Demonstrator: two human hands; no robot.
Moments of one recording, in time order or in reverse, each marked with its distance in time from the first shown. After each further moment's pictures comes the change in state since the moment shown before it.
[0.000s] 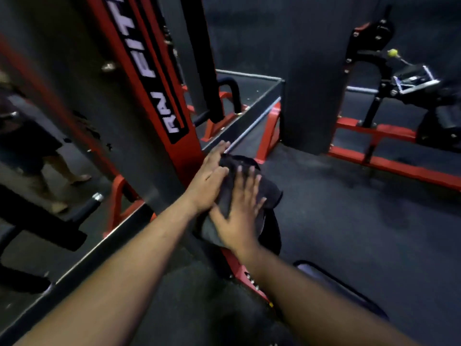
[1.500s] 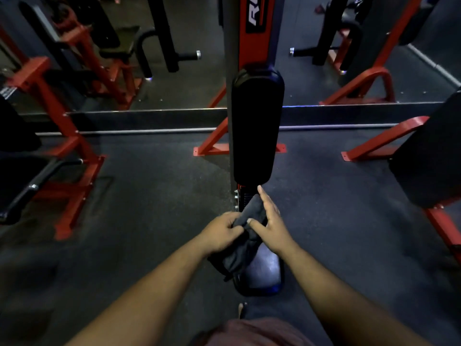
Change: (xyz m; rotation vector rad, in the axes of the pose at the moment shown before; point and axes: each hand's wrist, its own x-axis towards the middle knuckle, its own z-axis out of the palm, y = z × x) left_hand -0.210 0.135 0.413 -0.212 0.404 -0.784; right_hand -0.094 0.270 -0.274 0.301 -1.137 -0.311
